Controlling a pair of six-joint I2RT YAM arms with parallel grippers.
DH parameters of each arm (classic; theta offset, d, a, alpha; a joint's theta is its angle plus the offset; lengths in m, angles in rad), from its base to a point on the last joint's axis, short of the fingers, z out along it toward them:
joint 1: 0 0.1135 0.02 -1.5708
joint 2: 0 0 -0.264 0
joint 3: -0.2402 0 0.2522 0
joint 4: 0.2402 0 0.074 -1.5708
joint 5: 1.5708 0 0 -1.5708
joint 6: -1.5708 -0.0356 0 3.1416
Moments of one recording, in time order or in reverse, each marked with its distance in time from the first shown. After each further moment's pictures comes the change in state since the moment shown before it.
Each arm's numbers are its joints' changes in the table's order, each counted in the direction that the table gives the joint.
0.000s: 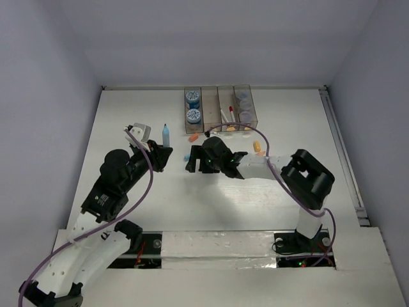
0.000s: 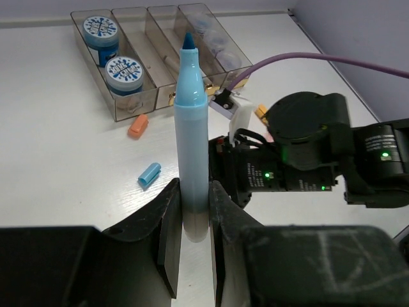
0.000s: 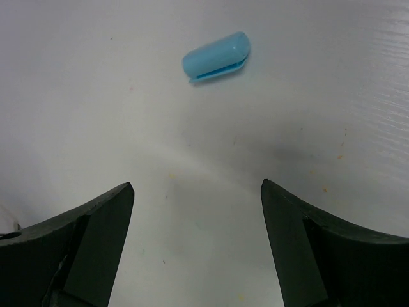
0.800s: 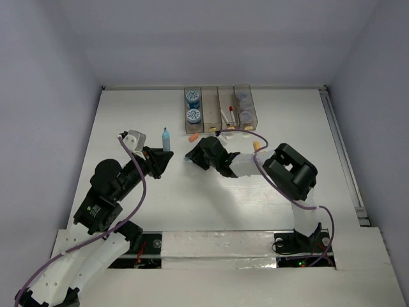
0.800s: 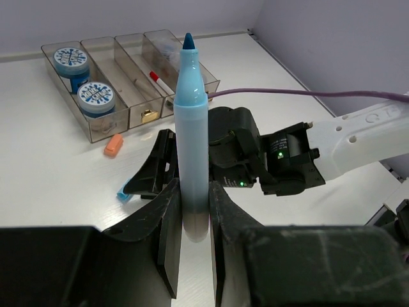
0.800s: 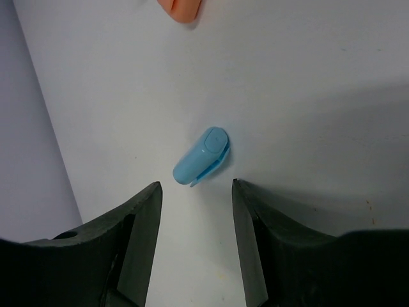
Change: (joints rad) left arm -0.048 -0.093 0.008 0.002 0.049 -0.005; right arm -0.035 0.204 -0.052 -0.216 0.143 -0.504
